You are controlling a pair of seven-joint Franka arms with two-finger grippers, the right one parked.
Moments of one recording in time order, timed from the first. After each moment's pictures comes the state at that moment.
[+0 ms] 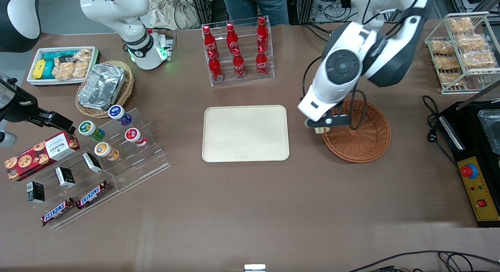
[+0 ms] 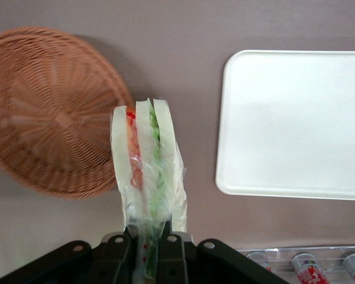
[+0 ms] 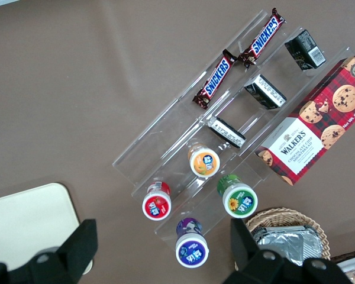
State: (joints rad) arm -0.30 0.21 -0.30 -1.74 -0.01 1.72 -0.61
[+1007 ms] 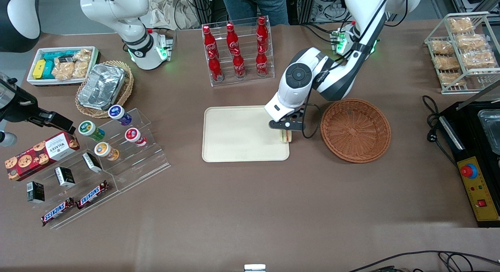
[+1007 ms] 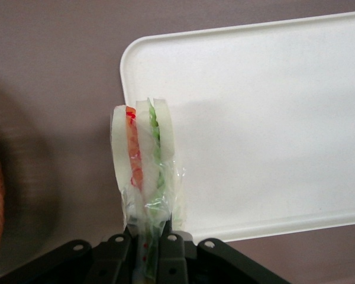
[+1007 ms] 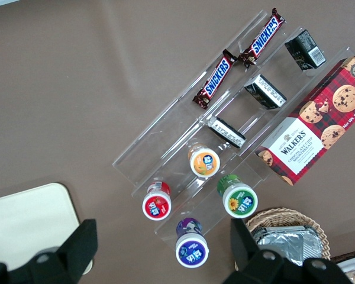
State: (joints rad) arm -0.44 0.32 -0.30 -1.99 -0.01 2.25 -0.61
